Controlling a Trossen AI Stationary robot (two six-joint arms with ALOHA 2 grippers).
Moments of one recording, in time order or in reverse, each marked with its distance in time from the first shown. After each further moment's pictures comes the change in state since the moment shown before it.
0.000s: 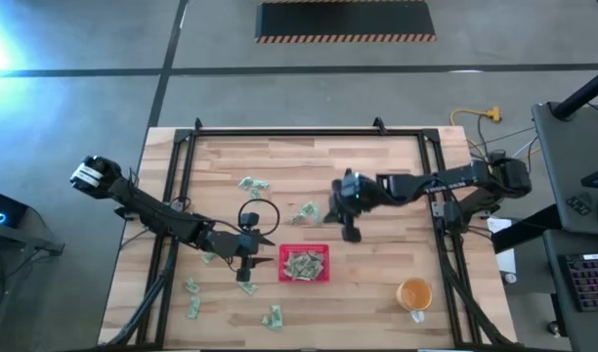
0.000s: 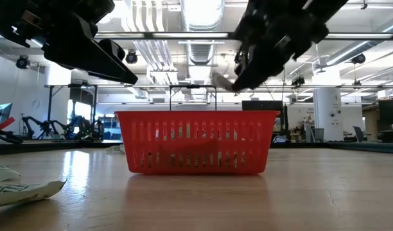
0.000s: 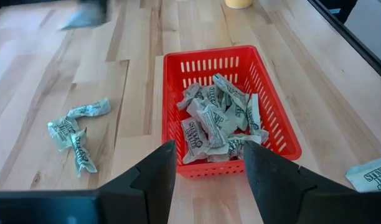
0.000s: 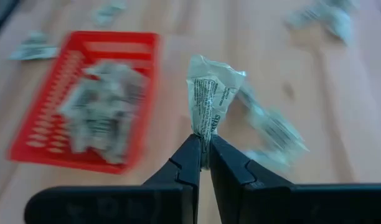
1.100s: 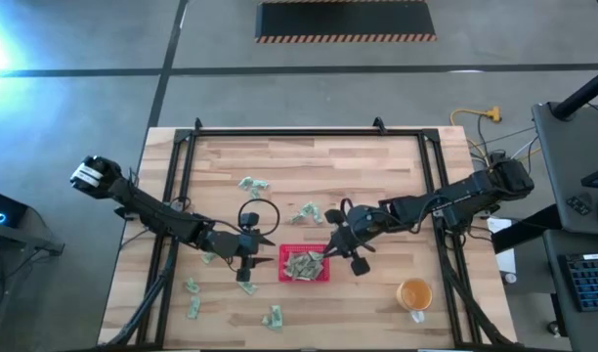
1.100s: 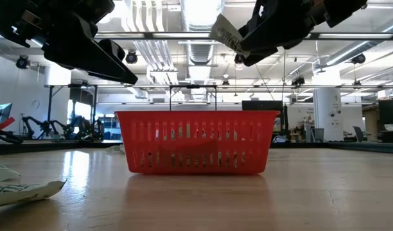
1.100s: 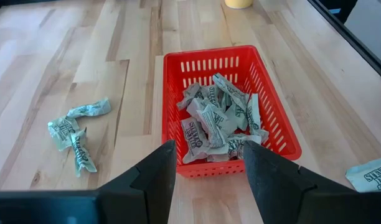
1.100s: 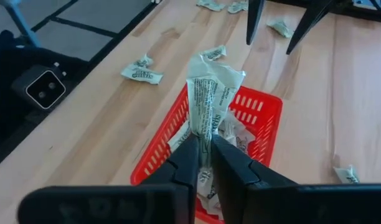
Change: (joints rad) left arm 0.000 0.000 0.000 0.000 0.000 -0.002; right arm 0.248 0.003 -0.008 0.158 0.008 -0.019
